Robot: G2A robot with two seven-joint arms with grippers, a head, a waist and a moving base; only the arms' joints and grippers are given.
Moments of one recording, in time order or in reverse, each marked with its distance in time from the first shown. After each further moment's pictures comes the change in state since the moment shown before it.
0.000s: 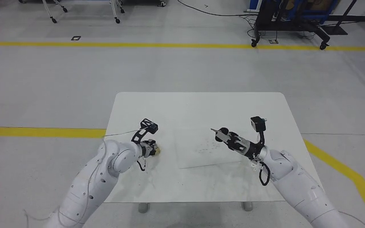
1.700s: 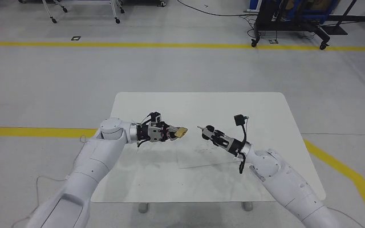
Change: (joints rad) left arm -0.391 -0.181 0.108 0.787 -1.680 0.257 -0.454; right arm 0.042 -0.045 -0.096 -0.069 0.004 0.403 0.009
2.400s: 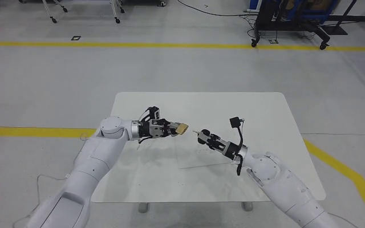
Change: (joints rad) left arm 0.014 0.006 -0.020 -0.050 0.093 -0.137 0.121; right arm -0.069 0.004 0.026 -0.114 0.084 0.103 0.085
